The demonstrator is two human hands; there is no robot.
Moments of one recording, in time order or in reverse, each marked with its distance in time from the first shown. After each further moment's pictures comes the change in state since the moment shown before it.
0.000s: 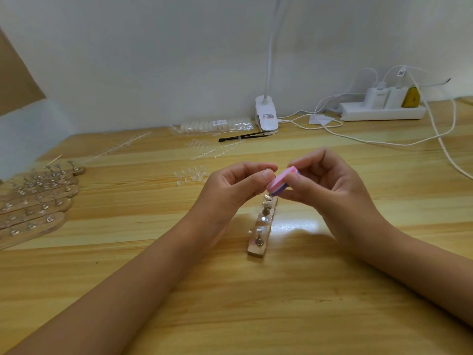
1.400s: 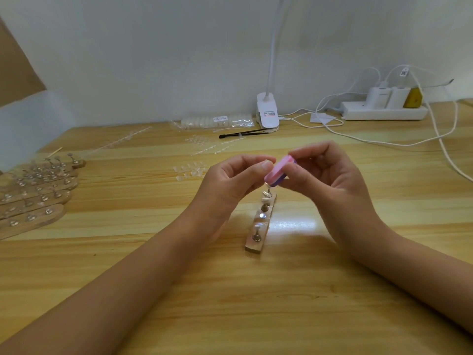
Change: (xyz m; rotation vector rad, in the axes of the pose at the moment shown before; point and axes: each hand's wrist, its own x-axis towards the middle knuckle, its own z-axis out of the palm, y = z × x) left_hand 0.002 -0.003 0.002 -0.029 0.052 0.038; right_hand 0.001 0.004 0.005 -0.069 0.065 -0.081
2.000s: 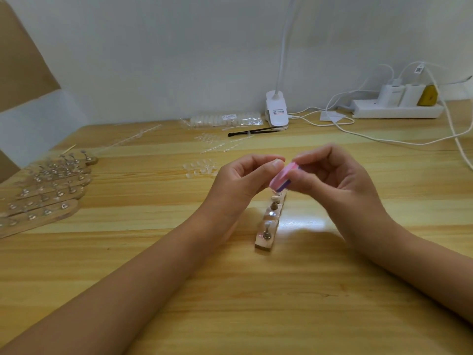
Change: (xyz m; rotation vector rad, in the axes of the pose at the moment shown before) left_hand -0.001 -0.002 0.001 0.005 0.024 -0.005; right_hand 0.001 -0.001 0.000 -0.060 -0.043 -0.003
